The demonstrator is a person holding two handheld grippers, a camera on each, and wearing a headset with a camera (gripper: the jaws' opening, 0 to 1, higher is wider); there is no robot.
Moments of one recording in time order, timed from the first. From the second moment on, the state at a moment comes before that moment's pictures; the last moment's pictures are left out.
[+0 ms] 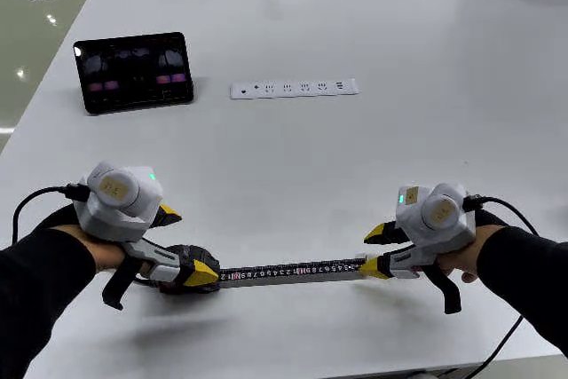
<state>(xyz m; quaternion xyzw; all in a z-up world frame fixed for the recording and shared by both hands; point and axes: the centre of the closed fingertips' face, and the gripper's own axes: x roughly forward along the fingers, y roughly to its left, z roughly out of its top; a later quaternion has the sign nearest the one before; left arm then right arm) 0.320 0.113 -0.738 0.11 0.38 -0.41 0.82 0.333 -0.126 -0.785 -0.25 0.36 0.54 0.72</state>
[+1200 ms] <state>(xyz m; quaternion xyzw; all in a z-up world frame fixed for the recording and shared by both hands) 0.301 0.175 -0.738 0.03 0.33 -0.28 0.90 0.317 -0.157 -0.760 -0.17 0.34 0.45 0.81</state>
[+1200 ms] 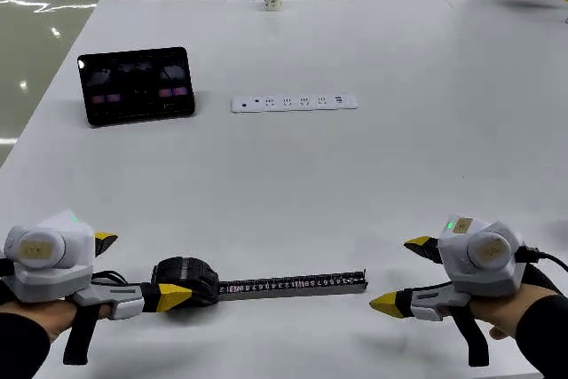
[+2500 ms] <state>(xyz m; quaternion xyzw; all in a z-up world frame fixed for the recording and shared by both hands) 0.257 0.220 -0.732 0.04 0.31 -0.26 0.91 0.267 -0.207 -0.756 -0.15 0.33 0.42 0.83</state>
